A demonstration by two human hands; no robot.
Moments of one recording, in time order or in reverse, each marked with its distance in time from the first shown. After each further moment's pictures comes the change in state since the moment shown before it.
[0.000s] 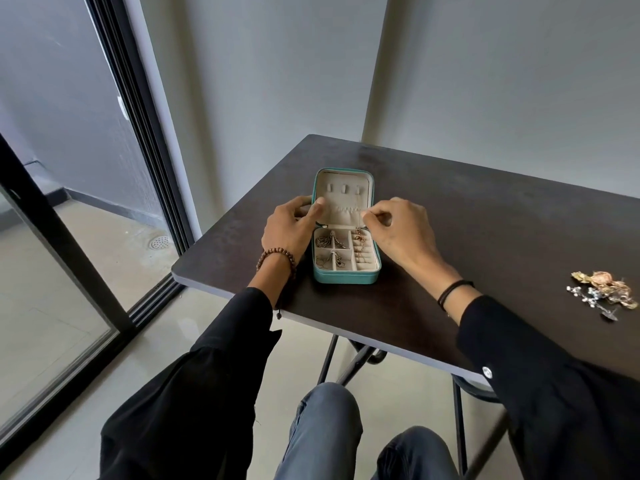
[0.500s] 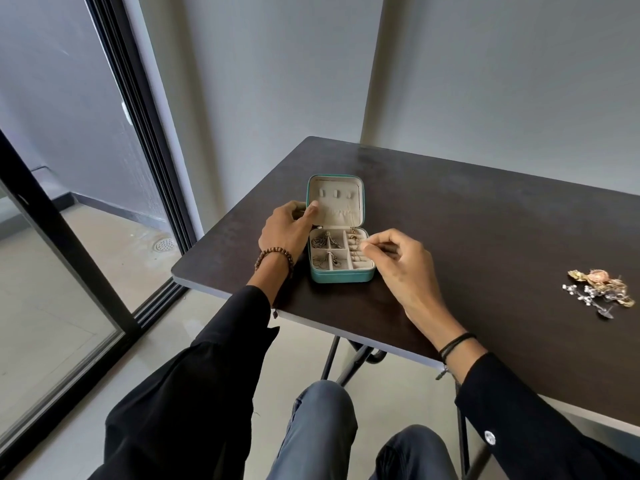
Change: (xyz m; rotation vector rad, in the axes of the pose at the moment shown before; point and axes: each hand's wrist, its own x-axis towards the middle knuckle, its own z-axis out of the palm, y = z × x) left_hand 0.000 0.004 0.002 0.097 0.011 -0.085; right_hand -0.056 0.015 0.008 0.537 0.026 0.157
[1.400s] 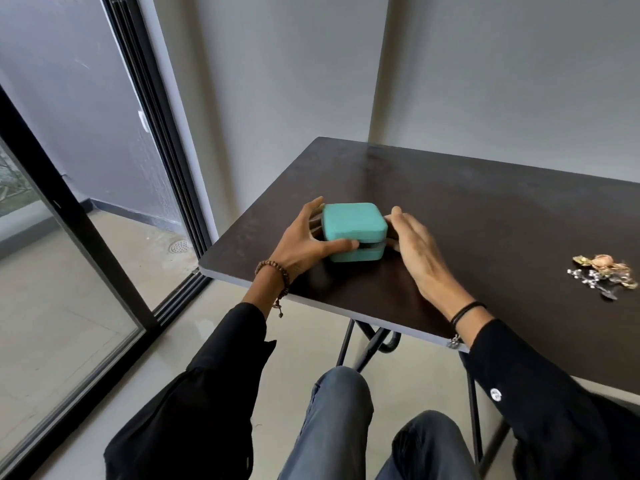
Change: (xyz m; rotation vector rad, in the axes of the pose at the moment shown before) left_hand -0.039 -0.019 -0.034 -0.251 -0.377 0.177; right_hand 0.013 -0.002 0.009 0.082 -0.093 0.222
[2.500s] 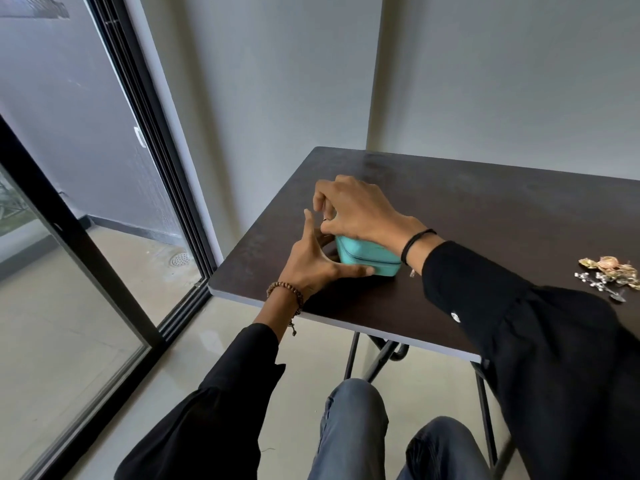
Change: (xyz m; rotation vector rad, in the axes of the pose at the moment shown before) left_hand -0.002 0.012 0.009 0.030 -0.041 0.035; right_hand 0.033 -0.115 0.049 -0.914 -0.279 -0.590
